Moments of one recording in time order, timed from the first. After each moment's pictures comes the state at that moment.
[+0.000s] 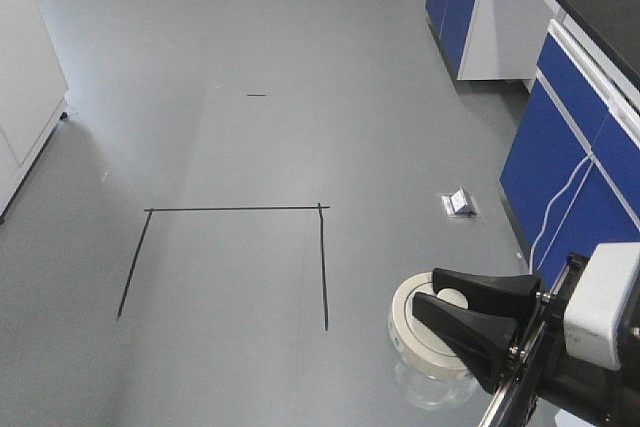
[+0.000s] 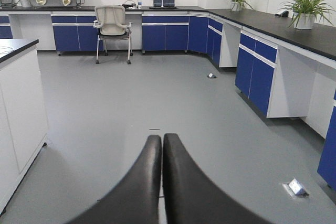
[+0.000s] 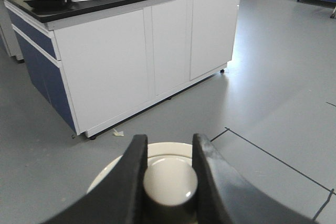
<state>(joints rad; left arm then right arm) -0.08 0.15 -0.25 0.24 0.23 -0.30 0.37 0.85 -0.32 -1.12 -0.56 1.00</state>
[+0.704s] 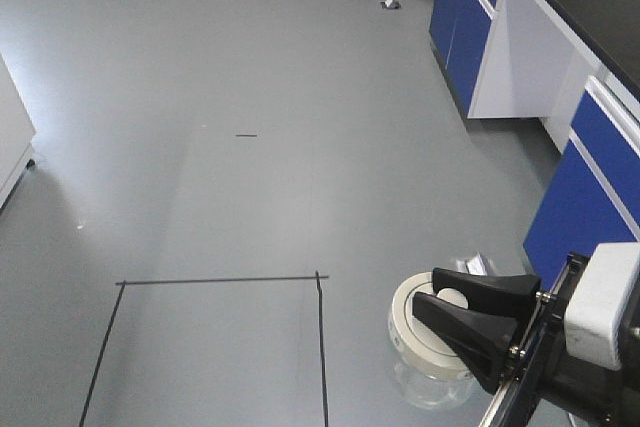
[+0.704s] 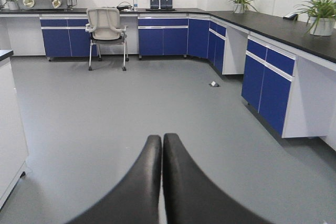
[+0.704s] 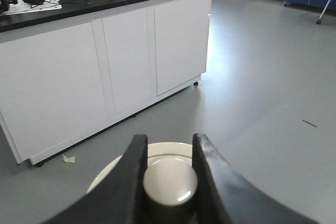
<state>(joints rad) -0.08 0.15 -0.25 0.24 0.23 -0.30 0.37 0.85 -0.32 -1.12 -0.56 1.00</state>
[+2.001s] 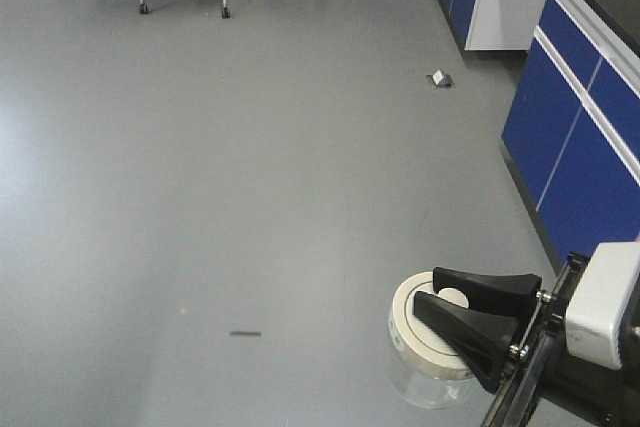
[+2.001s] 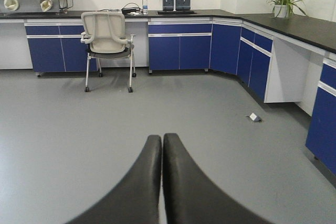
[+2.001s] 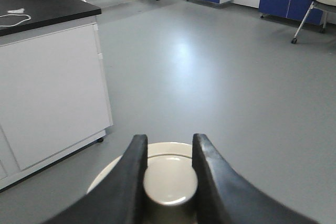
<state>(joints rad) -0.08 0.15 -0.25 0.24 0.23 -0.30 0.37 0.85 -0.32 -1.12 -0.56 1.00</state>
